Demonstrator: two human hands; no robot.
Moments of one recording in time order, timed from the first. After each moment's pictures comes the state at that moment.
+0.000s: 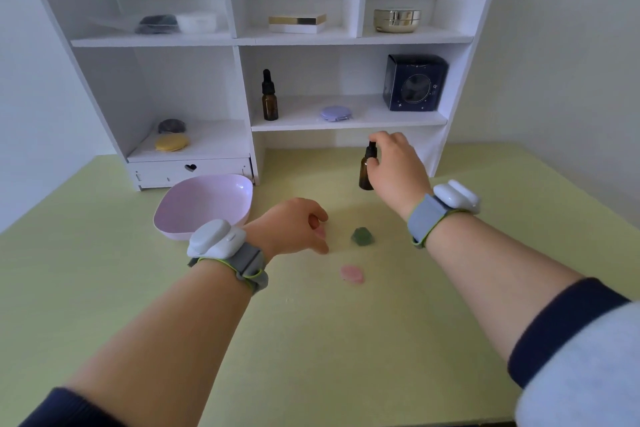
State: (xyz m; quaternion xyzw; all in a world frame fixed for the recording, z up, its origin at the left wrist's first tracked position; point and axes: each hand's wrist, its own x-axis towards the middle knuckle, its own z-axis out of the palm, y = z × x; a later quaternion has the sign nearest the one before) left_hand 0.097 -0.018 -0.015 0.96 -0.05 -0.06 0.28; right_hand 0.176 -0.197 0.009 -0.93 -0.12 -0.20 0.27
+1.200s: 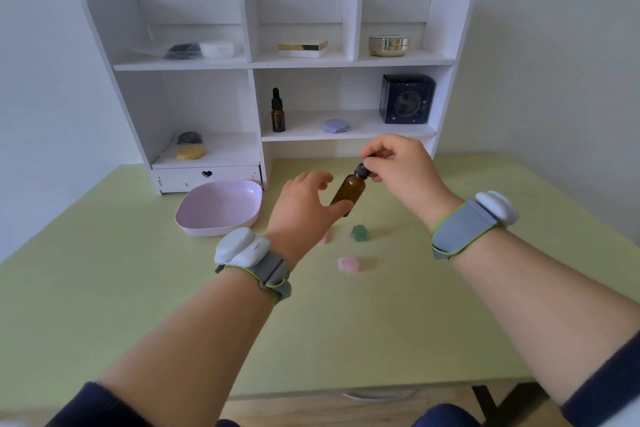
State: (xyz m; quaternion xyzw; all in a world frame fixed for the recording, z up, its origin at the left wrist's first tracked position) left_hand 0.062 -0.050 0.007 0.92 -0.01 0.20 0.34; right_hand 0.110 -0.211 0.051 -0.83 -0.14 -0.13 0.53
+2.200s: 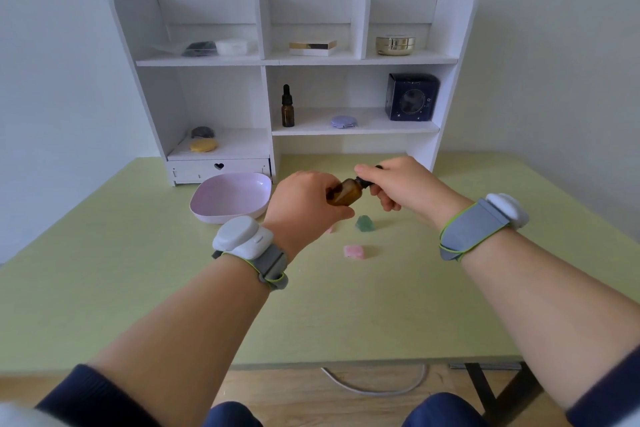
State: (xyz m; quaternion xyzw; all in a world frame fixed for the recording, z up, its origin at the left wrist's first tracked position) left_hand 0.035 -0.044 0.020 0.95 -0.04 0.20 0.24; right_hand 0.082 -0.214 0.048 -0.88 -0.14 0.02 0.45
